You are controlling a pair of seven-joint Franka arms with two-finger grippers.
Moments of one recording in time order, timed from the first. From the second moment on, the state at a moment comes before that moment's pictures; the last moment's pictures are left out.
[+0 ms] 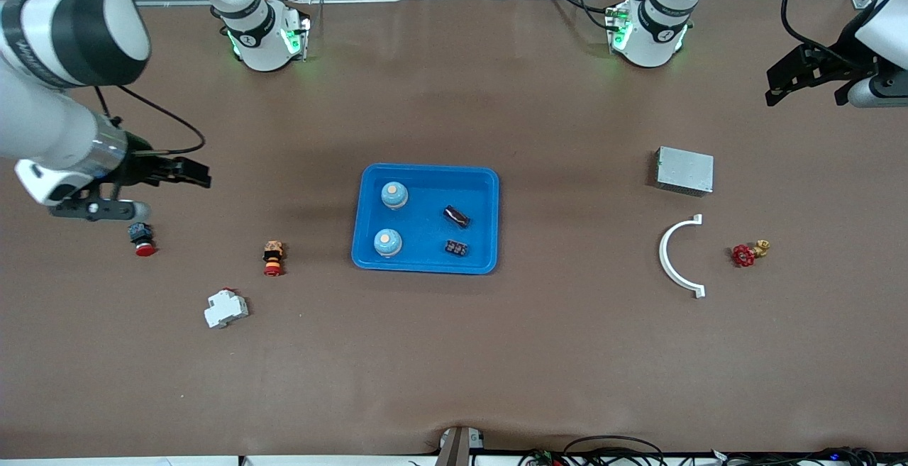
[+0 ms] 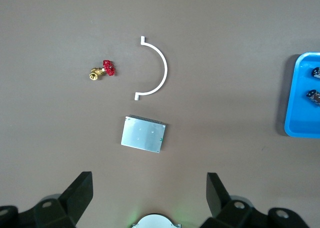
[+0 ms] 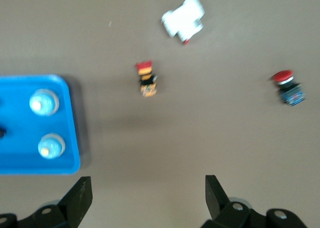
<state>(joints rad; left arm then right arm) -0.03 -0.09 -0.07 -1.55 0.01 1.43 -0.08 0.15 0.10 -0.11 -1.69 0.08 1.69 0.13</state>
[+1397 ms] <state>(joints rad) -0.03 -0.10 -0.07 -1.54 0.01 1.43 -0.08 -0.07 0.10 0.03 -1.65 0.08 1.77 0.13</state>
